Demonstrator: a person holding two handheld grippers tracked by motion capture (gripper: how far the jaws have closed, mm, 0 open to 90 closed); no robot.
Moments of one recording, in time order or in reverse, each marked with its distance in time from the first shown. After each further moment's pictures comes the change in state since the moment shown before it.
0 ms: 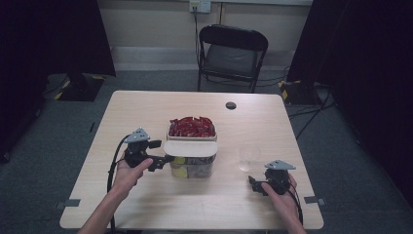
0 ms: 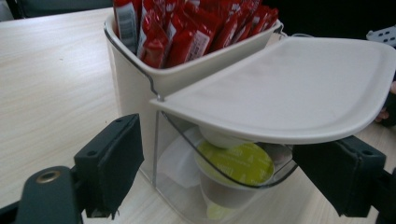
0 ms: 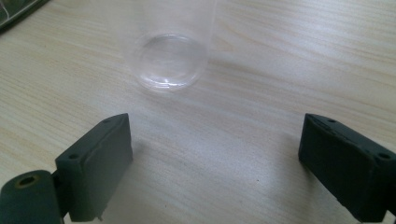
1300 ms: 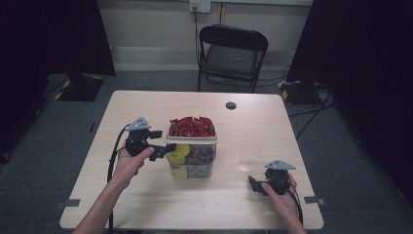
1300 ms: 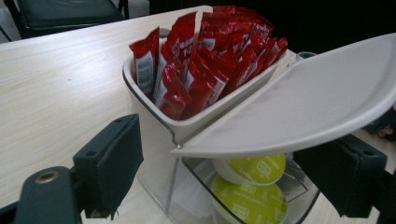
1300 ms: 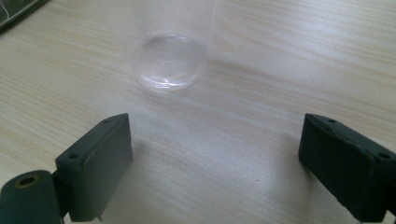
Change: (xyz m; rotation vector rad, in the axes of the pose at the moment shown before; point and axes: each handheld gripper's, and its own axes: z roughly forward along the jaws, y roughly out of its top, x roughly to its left) left arm 0.012 0.026 0.004 -0.002 0.004 0.003; right arm 0.000 0.000 0.000 0.000 0.000 0.000
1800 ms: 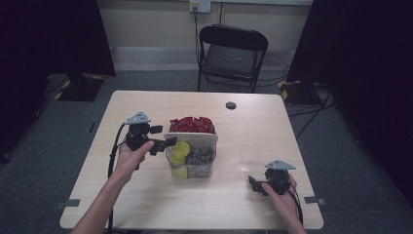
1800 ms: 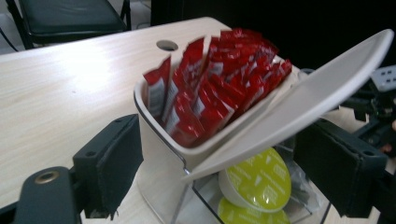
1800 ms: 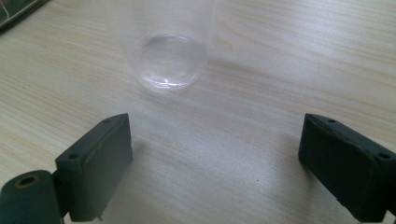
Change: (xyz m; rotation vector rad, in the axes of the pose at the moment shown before) left arm 0.008 0.012 0.002 -0.023 -0.006 -0.026; right arm 0.000 0.000 0.000 0.000 0.000 0.000
